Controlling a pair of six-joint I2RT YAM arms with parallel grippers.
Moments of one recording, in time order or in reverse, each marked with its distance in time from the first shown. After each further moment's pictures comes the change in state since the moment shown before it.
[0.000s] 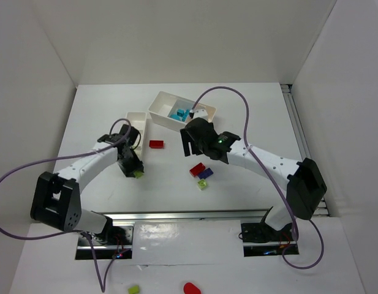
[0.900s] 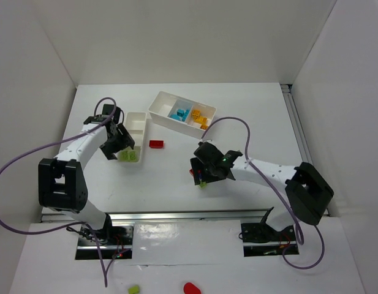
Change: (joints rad) left arm 0.229 0.145 0.294 -0.006 -0.066 0.204; right arm 0.016 -0.085 -0.348 -0.031 -0.237 0.183
